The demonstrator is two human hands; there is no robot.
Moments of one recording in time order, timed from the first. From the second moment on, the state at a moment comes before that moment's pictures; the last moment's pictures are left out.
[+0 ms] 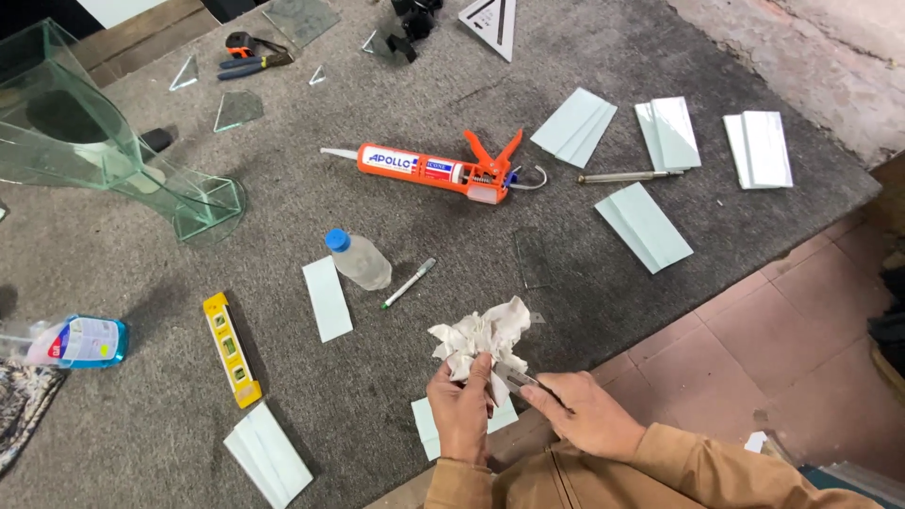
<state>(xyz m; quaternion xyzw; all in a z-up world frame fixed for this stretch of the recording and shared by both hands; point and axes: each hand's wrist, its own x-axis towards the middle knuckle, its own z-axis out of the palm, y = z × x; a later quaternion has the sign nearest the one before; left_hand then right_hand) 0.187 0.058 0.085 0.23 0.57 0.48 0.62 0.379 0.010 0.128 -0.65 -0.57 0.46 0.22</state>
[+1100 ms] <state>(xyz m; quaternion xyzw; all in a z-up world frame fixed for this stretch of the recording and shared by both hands) 0.095 -0.087 -0.089 -0.13 0.60 0.42 0.66 0.396 -0.054 0.074 -0.76 -0.42 0.48 0.15</state>
